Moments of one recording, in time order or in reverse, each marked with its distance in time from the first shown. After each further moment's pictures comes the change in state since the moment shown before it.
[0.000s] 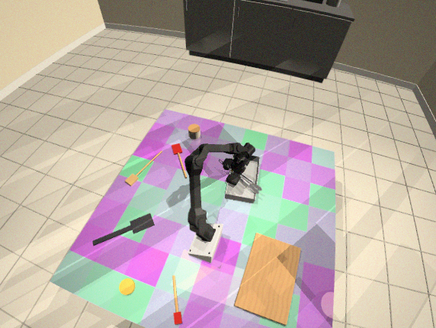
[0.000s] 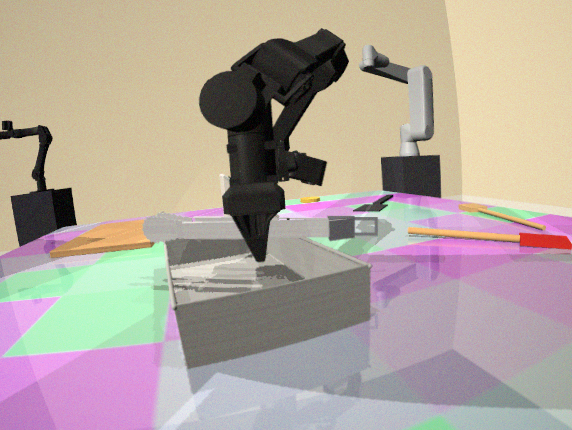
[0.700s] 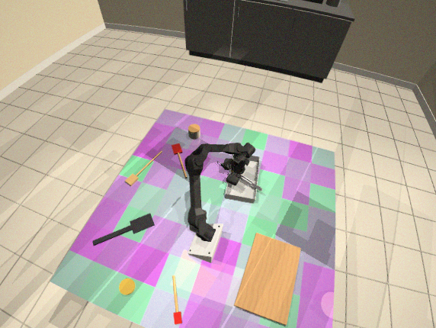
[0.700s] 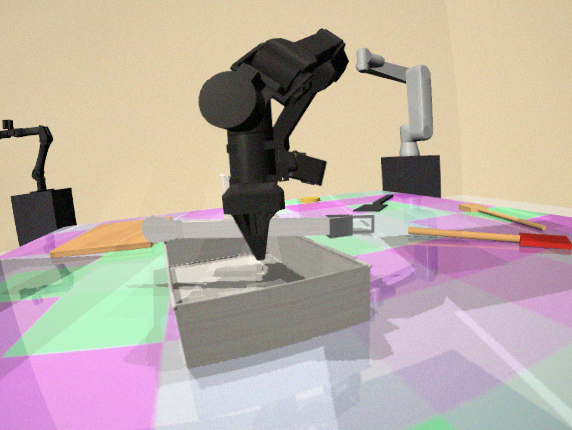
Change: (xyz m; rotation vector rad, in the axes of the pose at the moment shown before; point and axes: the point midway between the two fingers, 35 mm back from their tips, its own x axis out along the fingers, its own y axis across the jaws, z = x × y) arm -0.001 0.000 0.000 0.000 0.000 0.001
